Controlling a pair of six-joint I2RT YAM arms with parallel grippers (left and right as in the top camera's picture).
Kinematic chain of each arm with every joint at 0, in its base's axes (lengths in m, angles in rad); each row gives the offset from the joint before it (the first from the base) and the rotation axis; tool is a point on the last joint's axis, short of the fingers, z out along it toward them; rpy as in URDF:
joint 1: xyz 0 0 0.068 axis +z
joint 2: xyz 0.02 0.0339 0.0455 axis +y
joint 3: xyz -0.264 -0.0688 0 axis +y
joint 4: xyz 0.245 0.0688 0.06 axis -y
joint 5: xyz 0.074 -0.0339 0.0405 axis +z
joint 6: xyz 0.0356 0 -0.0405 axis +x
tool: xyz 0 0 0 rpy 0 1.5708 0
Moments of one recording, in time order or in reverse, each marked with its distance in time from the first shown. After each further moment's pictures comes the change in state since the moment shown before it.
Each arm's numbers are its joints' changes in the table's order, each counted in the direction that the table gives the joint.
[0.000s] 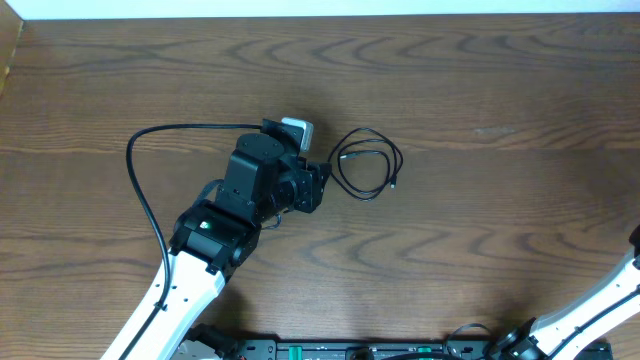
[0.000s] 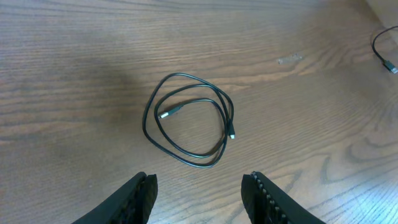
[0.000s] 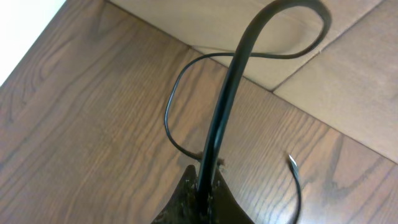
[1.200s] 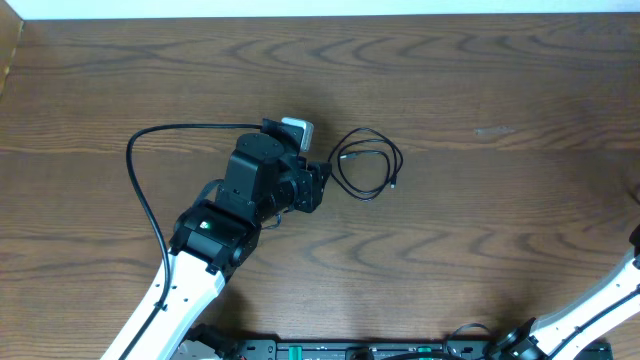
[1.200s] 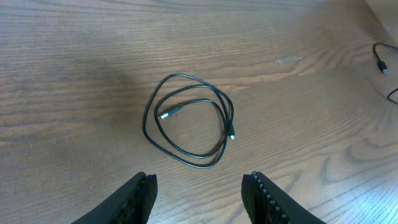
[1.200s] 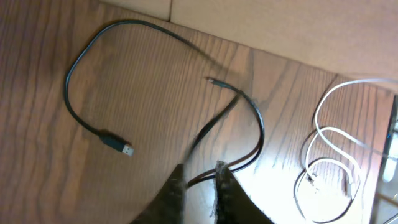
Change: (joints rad) left arm 0.000 0.000 0.000 0.002 0.000 0.000; right arm 0.000 0.002 0.082 -0.212 -0.294 0.243
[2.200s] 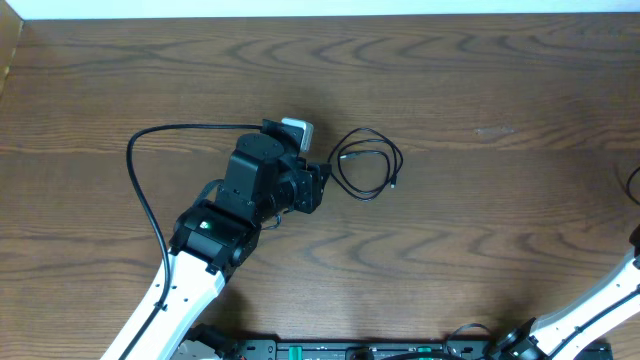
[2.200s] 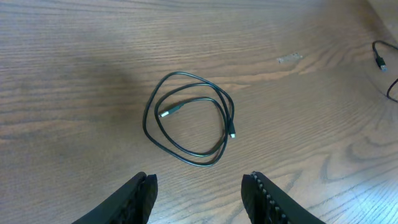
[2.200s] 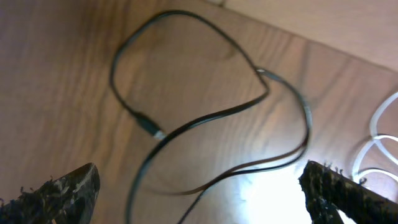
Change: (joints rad) left arm 0.000 0.000 0.000 -0.006 0.000 0.001; right arm 0.000 0.000 0.000 0.034 0.195 -0.036
